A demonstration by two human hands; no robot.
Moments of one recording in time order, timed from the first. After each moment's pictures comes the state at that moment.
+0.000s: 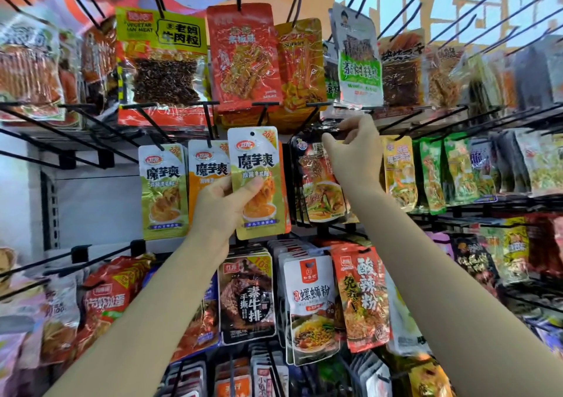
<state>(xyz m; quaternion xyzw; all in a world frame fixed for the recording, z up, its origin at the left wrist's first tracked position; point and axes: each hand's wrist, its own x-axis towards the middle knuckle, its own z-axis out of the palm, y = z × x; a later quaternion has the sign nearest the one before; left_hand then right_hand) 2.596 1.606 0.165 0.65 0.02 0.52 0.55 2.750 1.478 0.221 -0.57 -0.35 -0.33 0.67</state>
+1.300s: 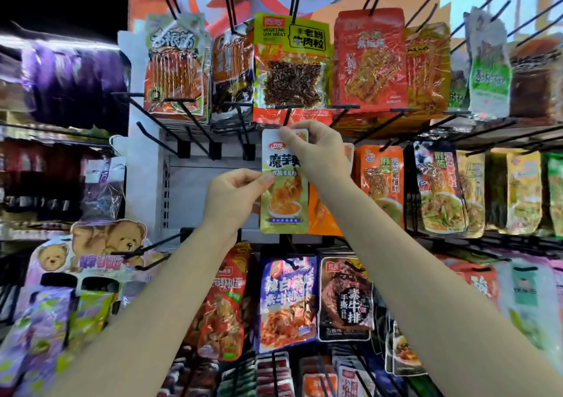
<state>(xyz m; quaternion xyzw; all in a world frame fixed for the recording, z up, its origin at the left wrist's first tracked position) 2.473 1.714 0.176 0.66 0.09 0.58 0.47 2.582 1.628 0.237 -0.49 -0.54 -0.14 0.67</state>
